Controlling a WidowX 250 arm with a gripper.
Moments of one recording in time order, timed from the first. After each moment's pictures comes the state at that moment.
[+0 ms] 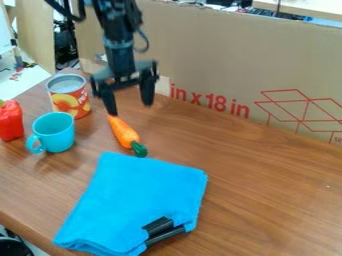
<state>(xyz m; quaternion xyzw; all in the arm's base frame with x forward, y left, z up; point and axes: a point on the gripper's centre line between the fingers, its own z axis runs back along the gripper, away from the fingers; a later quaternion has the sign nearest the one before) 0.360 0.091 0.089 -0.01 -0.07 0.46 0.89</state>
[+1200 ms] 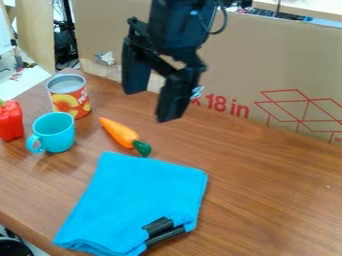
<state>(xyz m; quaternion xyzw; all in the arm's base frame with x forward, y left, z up) 0.251 -0.034 0.180 0.08 0.06 -0.19 0.98</state>
